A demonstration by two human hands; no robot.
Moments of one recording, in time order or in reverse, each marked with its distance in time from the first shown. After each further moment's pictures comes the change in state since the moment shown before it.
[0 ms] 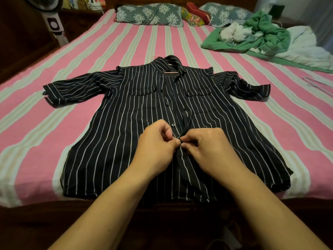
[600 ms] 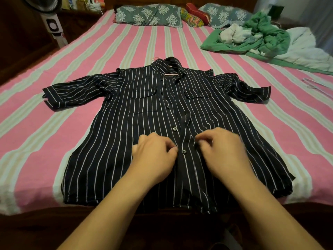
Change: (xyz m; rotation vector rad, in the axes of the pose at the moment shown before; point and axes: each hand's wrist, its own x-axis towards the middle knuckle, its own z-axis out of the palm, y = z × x) left_hand 0.001 0.002 -0.010 0.613 -0.176 0.001; right_hand 0.000 -0.008 -0.017 -0.152 -0.001 0.380
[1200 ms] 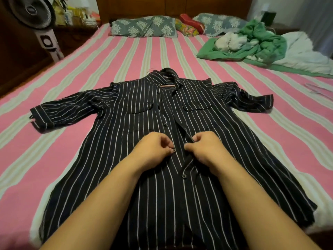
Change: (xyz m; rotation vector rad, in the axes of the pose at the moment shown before) left_hand 0.112 -0.017 0.000 -0.194 -0.179 0.052; right_hand 0.097 0.006 0.051 0.422 -0.257 0.413
